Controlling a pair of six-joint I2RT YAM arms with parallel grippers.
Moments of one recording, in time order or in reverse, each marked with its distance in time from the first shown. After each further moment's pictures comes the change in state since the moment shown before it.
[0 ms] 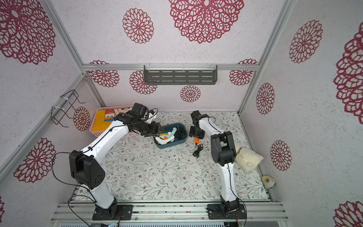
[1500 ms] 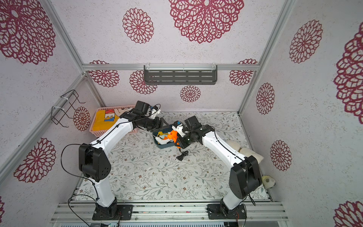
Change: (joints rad) left arm 0.029 0.123 0.051 0.204 0.154 -0.028; right arm 0.234 -0.631 -0.483 0.204 -0.452 -0.602
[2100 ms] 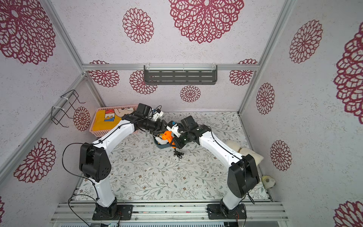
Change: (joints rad) left arm -0.021 0.000 -0.066 0.053 0.152 -0.046; right arm 0.036 0.027 0.029 0.042 -0.056 -0.034
